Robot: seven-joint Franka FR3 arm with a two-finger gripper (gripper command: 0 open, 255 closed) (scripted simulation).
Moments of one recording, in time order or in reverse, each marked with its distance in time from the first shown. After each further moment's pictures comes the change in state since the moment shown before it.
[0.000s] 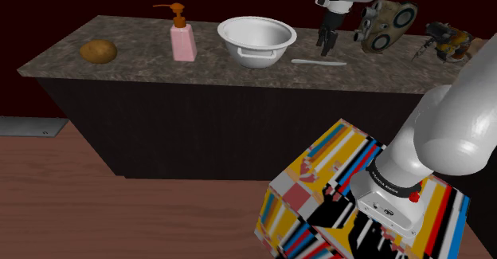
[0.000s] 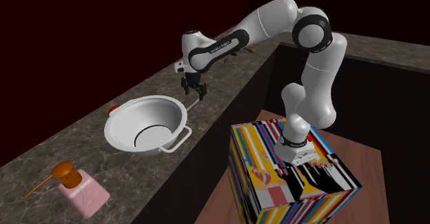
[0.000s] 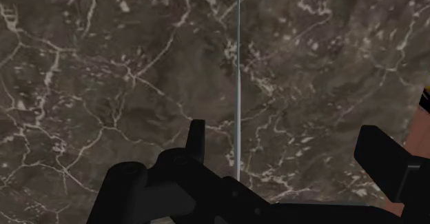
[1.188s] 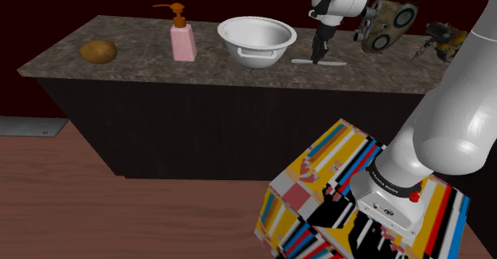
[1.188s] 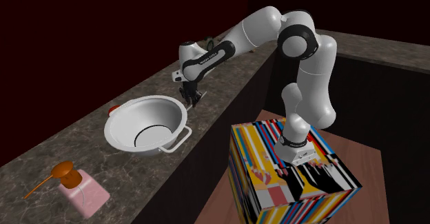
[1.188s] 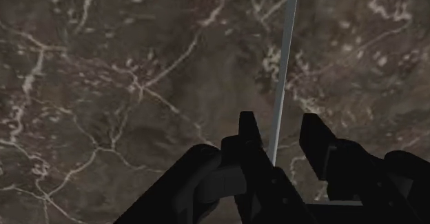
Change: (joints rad) arm -0.024 0.165 0.012 0.016 0.149 0.100 -0.158
